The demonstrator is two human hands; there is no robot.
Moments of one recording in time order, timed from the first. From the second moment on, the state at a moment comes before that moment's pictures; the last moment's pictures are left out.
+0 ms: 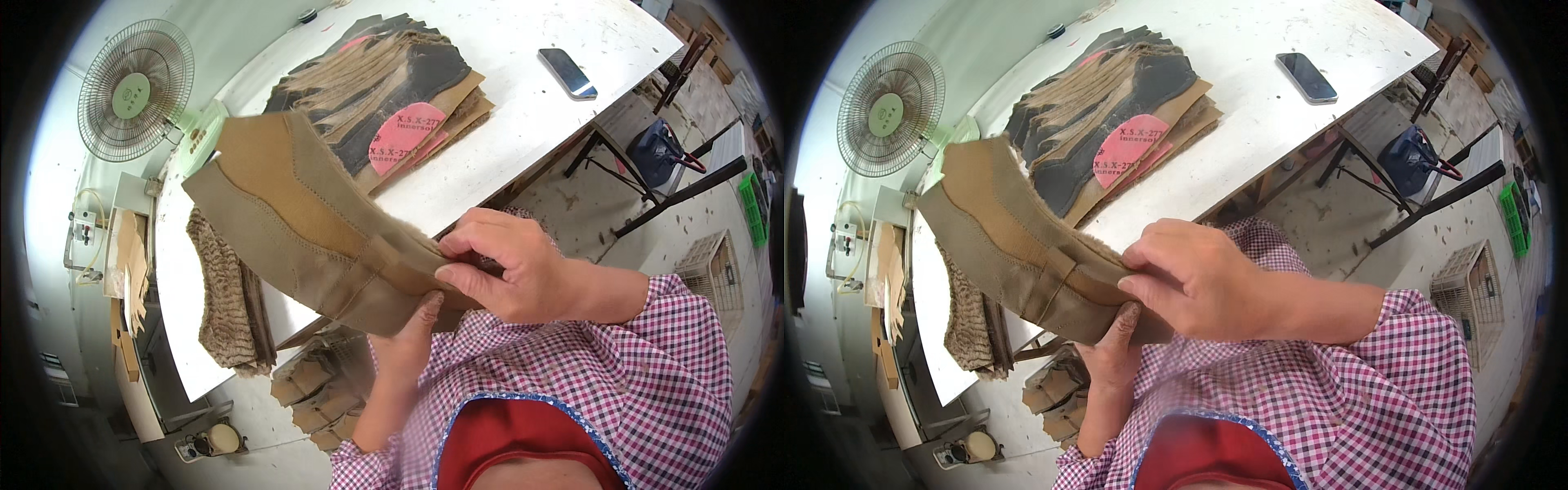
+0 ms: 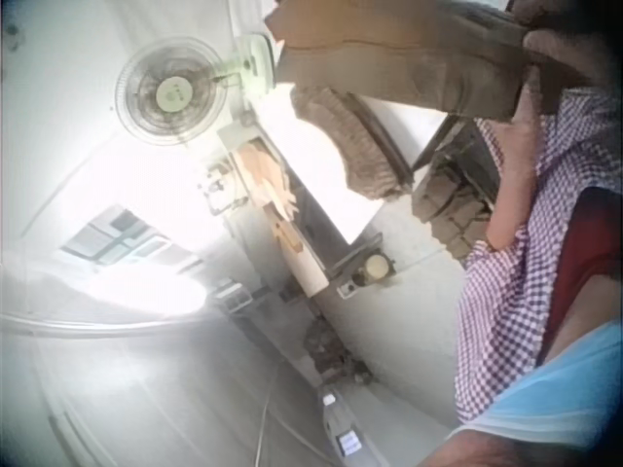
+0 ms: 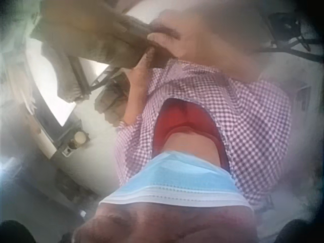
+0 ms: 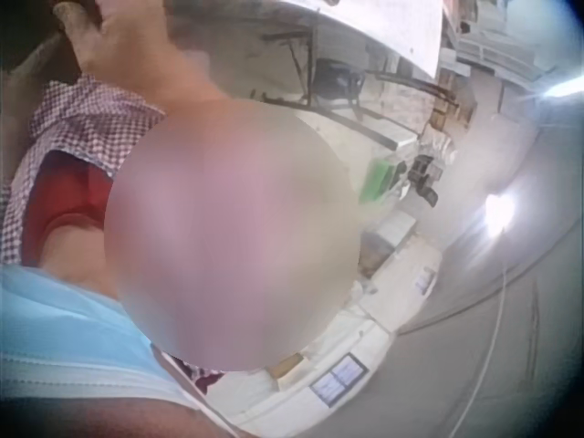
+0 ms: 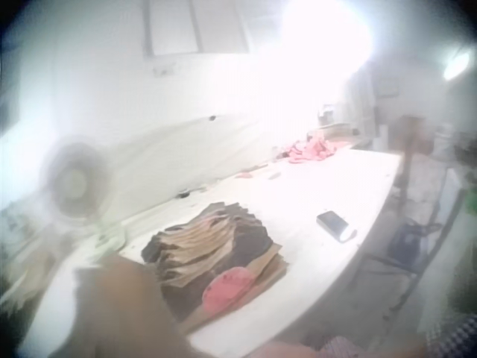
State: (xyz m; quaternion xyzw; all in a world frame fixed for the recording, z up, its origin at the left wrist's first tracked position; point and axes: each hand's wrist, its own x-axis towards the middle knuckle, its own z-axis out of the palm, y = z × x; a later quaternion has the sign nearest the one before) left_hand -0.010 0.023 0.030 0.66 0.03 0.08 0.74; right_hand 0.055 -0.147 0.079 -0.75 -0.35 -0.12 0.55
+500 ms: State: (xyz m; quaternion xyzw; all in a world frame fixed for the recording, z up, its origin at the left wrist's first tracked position) left_hand -0.006 0.013 0.020 0.64 -0.02 0.05 0.77; right_hand 0.054 -0.149 0.077 -0.72 -0.33 -0.11 0.60
